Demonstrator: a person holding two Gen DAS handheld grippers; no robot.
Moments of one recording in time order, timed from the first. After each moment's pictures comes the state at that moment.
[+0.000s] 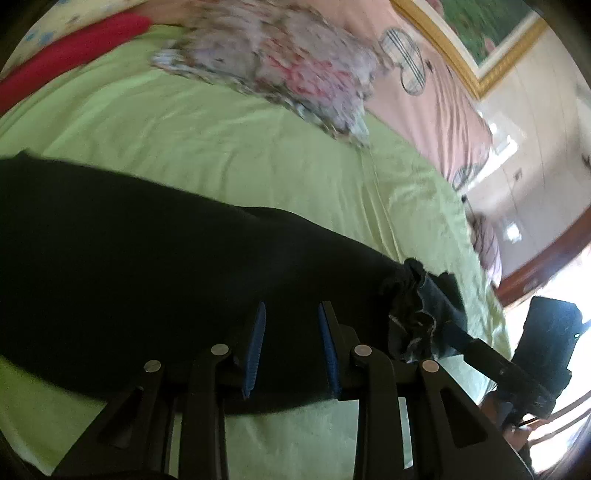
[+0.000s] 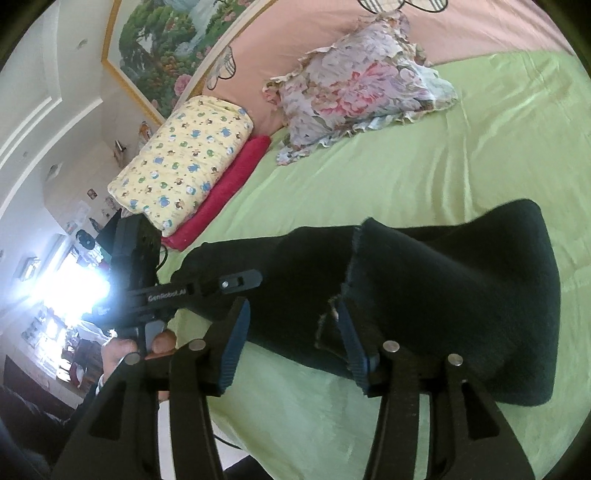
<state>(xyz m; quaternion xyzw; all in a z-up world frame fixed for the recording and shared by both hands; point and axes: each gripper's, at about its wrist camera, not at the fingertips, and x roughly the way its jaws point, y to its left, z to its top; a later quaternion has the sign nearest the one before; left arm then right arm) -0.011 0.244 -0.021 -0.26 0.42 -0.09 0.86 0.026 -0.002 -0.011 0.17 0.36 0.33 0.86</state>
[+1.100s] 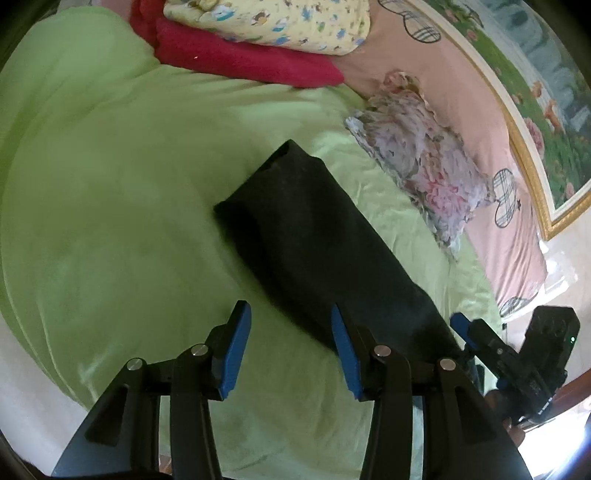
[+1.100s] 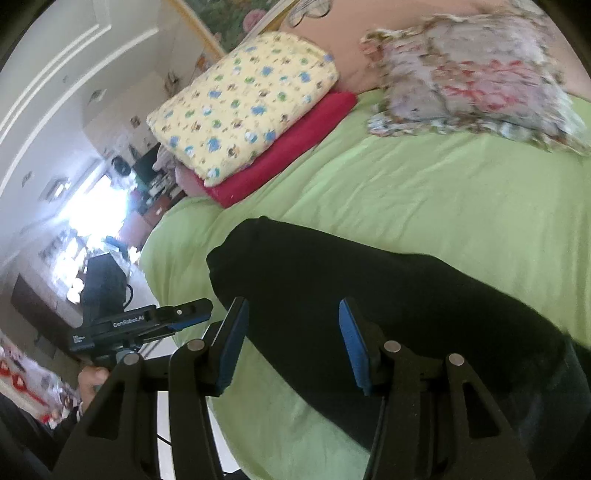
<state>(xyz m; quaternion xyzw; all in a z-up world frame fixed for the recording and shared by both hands) -0.140 0.377 -0.039 -0.41 0.34 0.13 0.84 0.082 0.141 0.003 0.05 0.39 0.45 0.80</state>
